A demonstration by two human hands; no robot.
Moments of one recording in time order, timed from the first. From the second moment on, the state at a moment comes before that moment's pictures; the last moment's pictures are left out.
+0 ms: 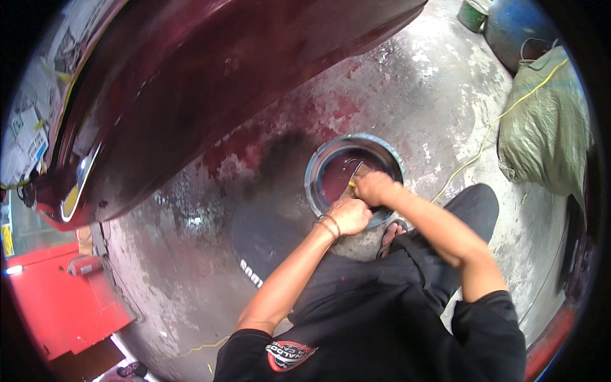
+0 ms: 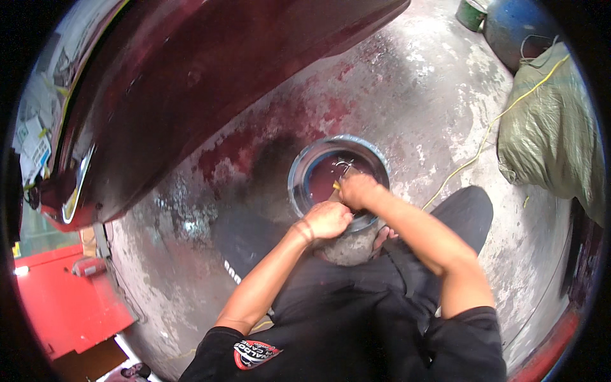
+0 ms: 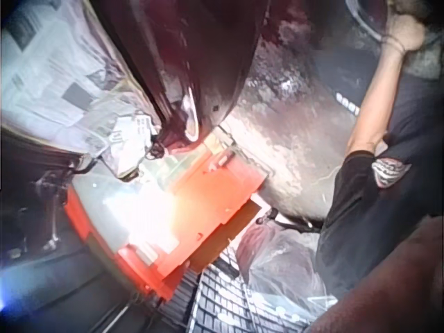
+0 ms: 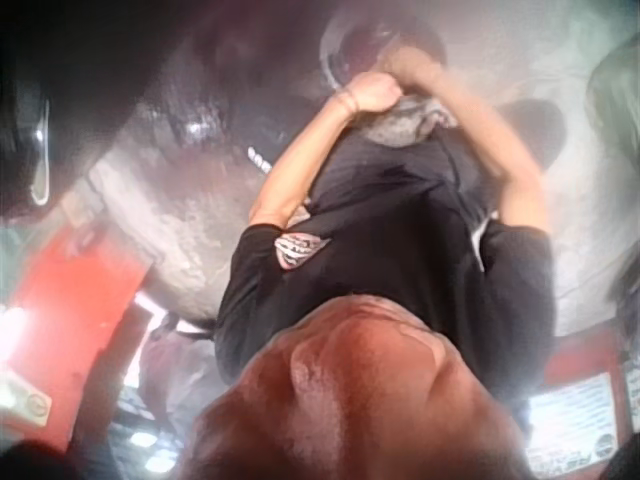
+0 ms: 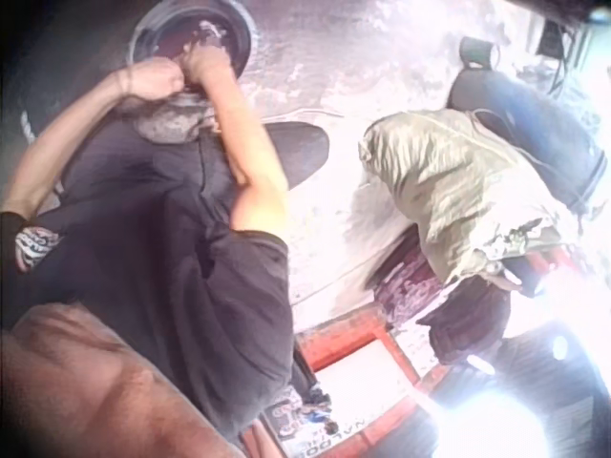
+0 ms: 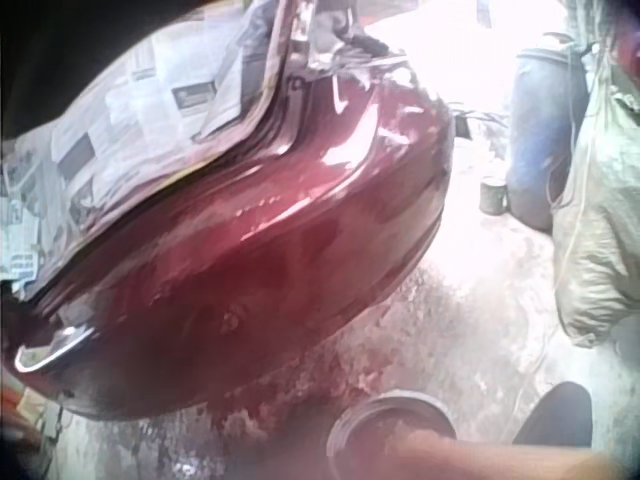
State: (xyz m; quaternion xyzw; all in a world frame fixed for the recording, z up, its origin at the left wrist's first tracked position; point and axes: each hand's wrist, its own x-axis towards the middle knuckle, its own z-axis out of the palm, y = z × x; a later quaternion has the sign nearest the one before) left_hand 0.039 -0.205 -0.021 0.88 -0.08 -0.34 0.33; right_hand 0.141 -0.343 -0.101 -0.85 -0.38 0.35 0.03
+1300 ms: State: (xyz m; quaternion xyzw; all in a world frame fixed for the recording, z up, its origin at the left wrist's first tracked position) left_hand 0.318 -0.150 0.351 0.94 -0.30 0.15 -0.10; right_hand 0.361 -0.241 0.107 -0.63 -0.02 -0.18 0.76
